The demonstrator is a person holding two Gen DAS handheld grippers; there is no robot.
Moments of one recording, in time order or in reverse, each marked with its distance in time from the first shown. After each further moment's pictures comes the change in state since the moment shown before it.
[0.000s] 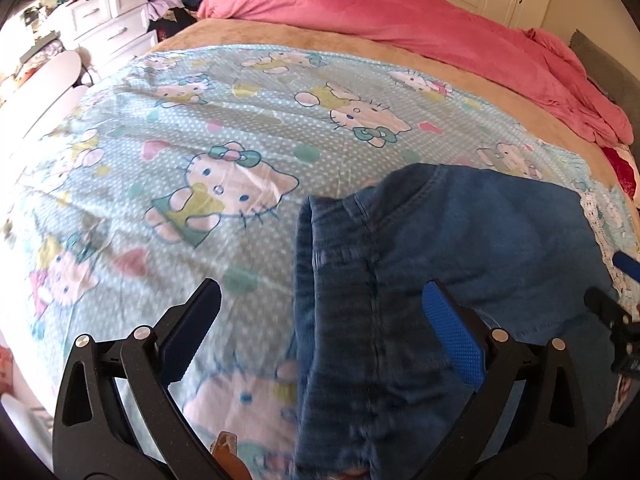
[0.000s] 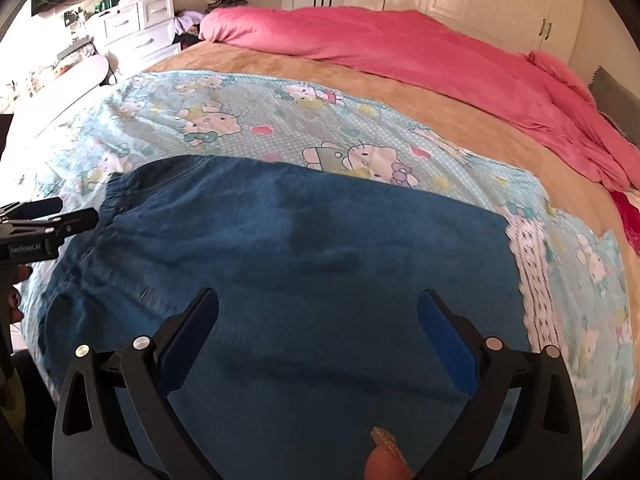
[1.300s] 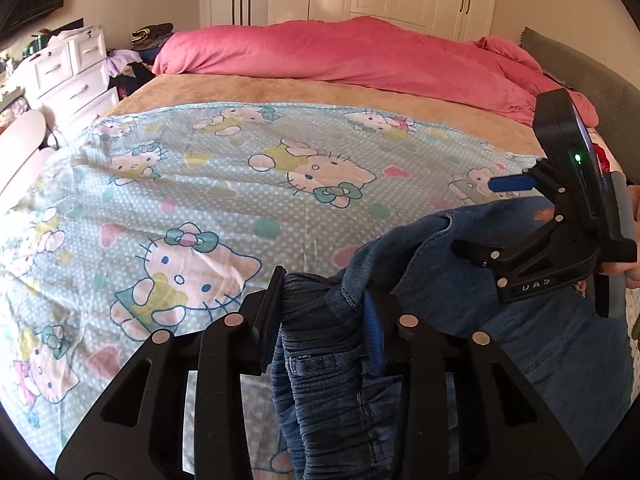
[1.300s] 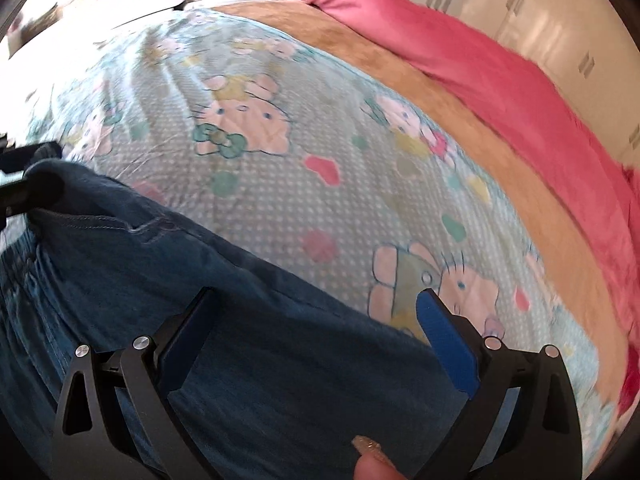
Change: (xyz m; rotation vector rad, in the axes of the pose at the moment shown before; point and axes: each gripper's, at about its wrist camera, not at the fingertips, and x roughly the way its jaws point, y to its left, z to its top) left arm 0.010 -0.012 0.023 0.138 -0.173 -0.092; right arm 0.111 0.048 0.088 -0.426 0.032 0.088
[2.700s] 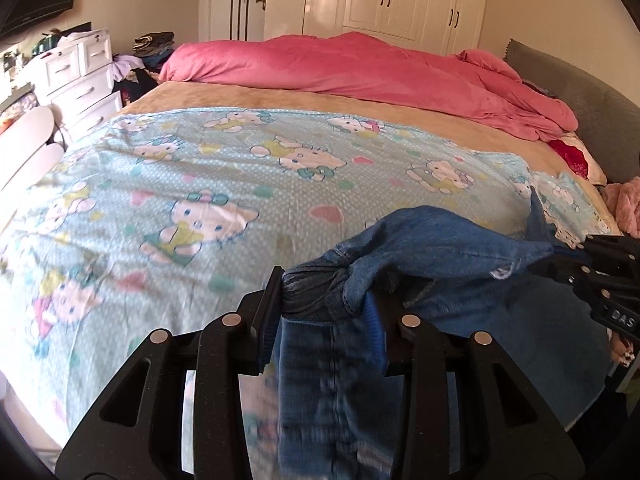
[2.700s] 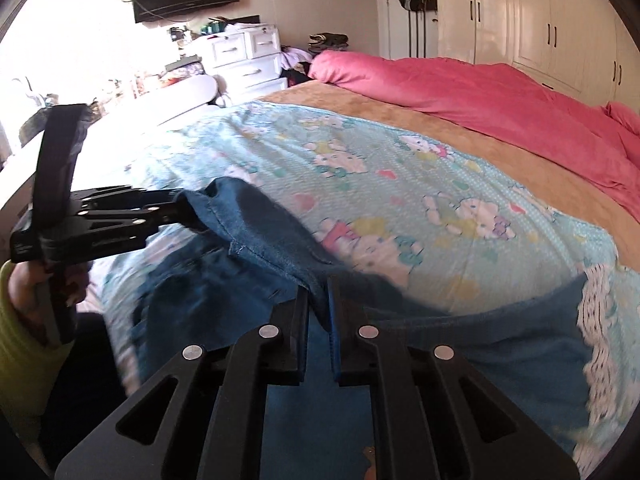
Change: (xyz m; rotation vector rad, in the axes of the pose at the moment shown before) left arm -0.084 -0.012 -0.056 -0.015 -0.049 -0.035; right arm -0.161 0.062 -0.114 0.244 -0.287 0.203
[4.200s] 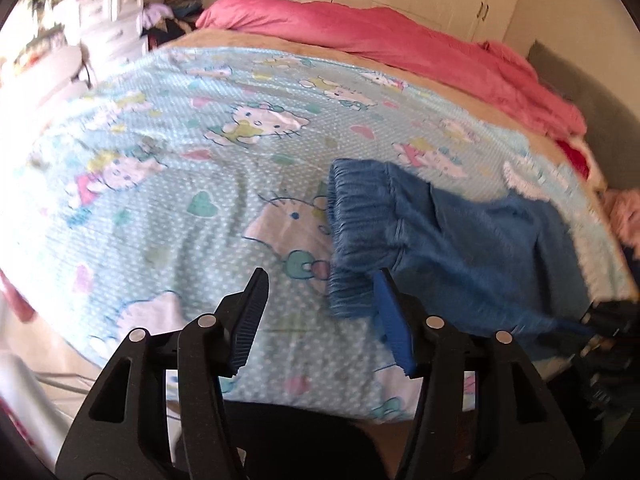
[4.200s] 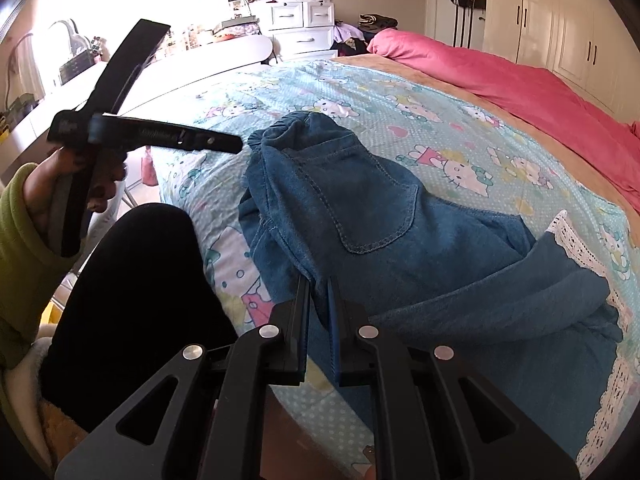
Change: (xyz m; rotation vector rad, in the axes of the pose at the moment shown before) left arm -0.058 0.040 -0.069 -0.144 0.127 -0.019; right arm -0.039 0.093 -0.090 -0.126 0.089 0.067
